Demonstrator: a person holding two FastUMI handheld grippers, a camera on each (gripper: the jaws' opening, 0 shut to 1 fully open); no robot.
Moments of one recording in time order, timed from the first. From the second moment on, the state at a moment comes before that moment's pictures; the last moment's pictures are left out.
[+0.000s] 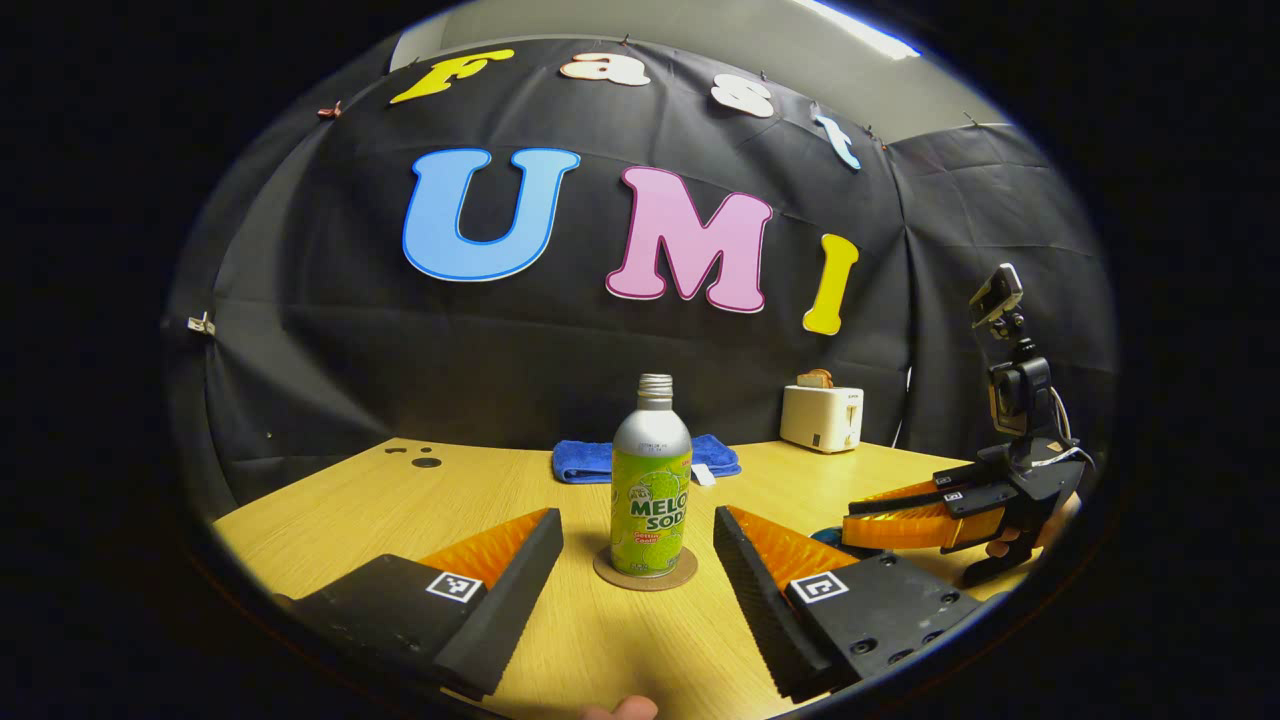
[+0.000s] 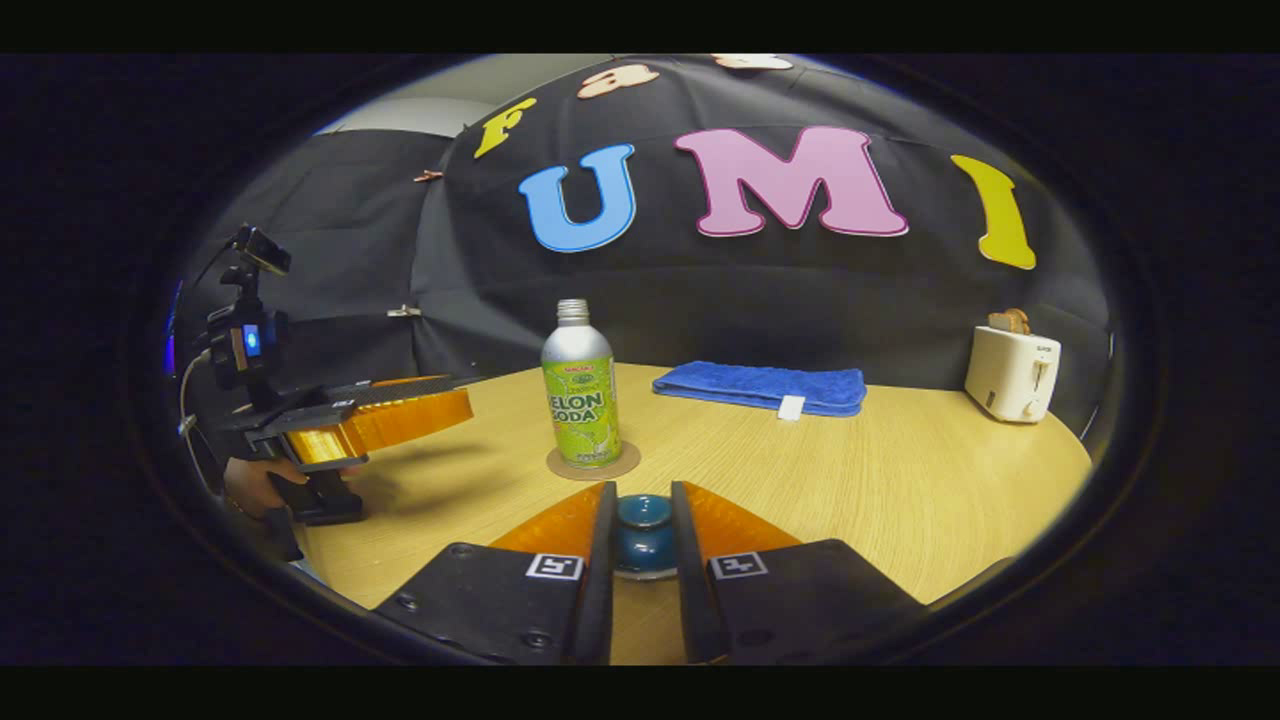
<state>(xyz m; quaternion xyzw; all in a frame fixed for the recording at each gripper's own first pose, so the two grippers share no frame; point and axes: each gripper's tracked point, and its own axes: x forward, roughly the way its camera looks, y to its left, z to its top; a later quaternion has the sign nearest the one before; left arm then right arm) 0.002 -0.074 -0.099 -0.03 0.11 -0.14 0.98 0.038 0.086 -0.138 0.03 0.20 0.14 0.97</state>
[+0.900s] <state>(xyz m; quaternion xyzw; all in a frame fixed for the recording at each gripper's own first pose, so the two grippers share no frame) -0.006 -0.083 -0.085 0.00 0.11 -0.15 0.98 0.031 0.064 -0.052 0.02 0.07 0.11 0.99</state>
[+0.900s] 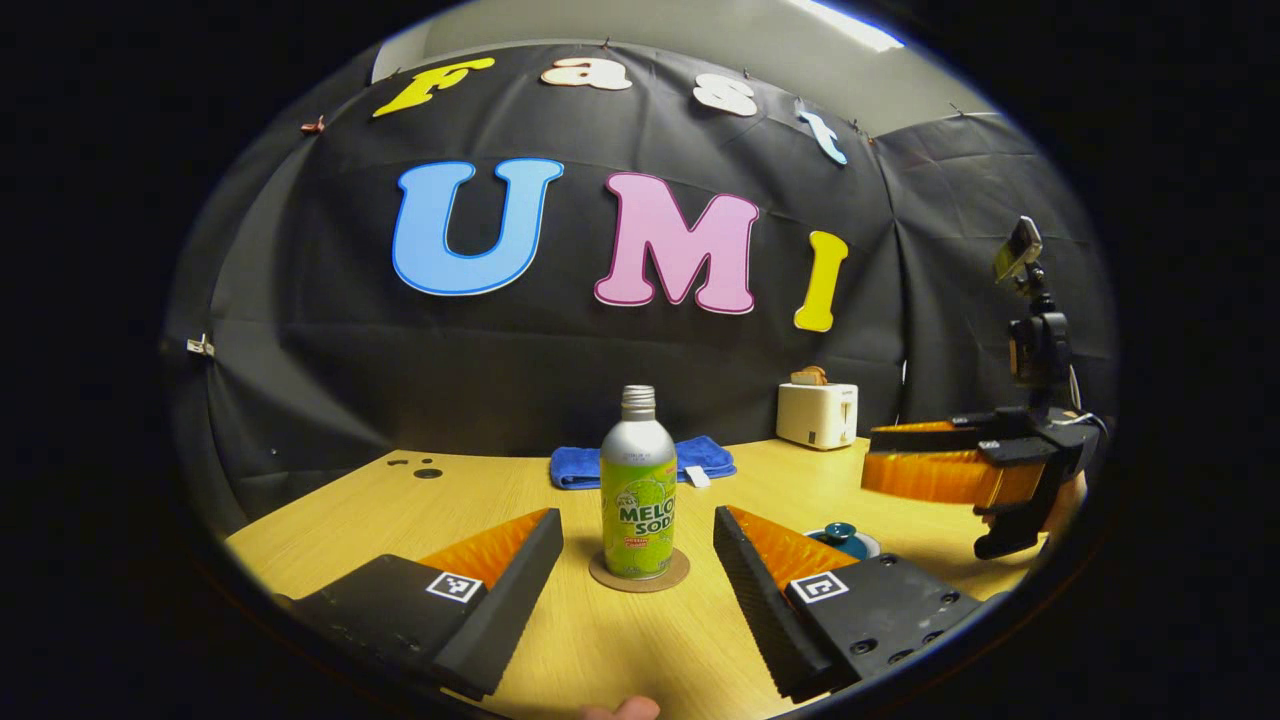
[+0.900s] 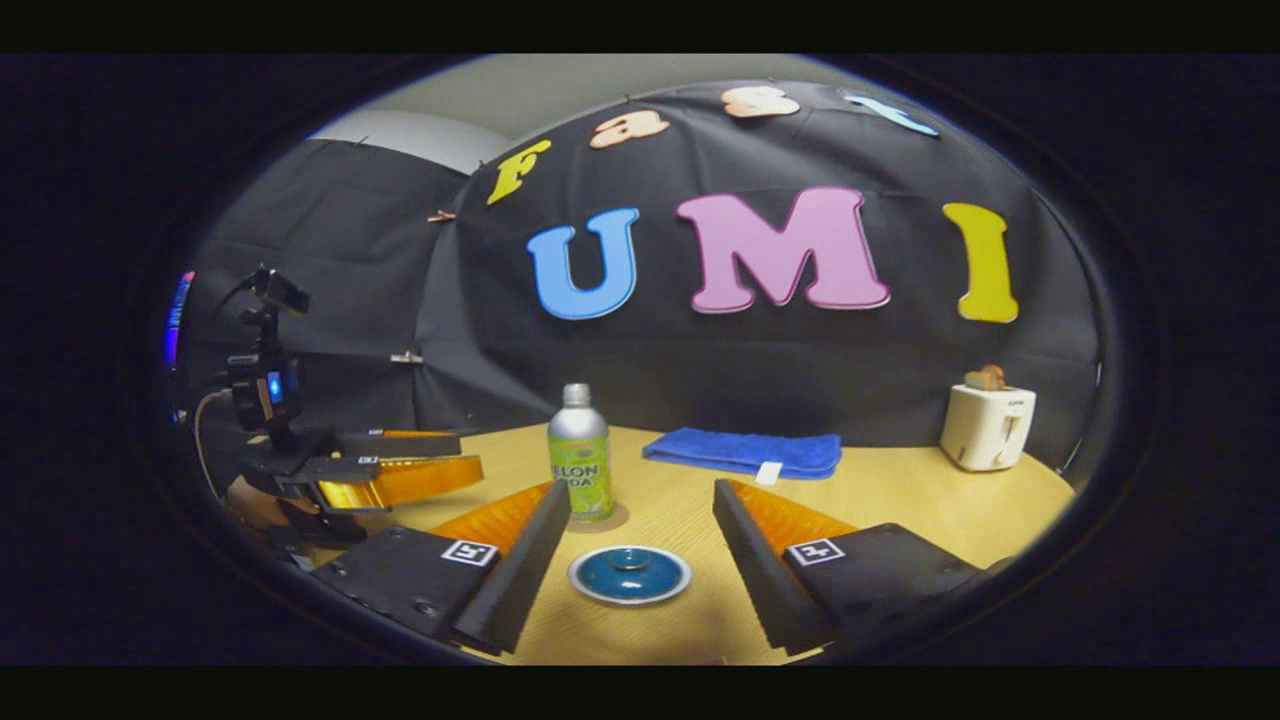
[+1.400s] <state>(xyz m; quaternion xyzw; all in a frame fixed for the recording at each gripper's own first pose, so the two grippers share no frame) -0.009 -0.090 -0.075 0.01 0.10 -0.15 0.98 0.032 0.033 -0.042 0.03 0.05 0.06 1.00</state>
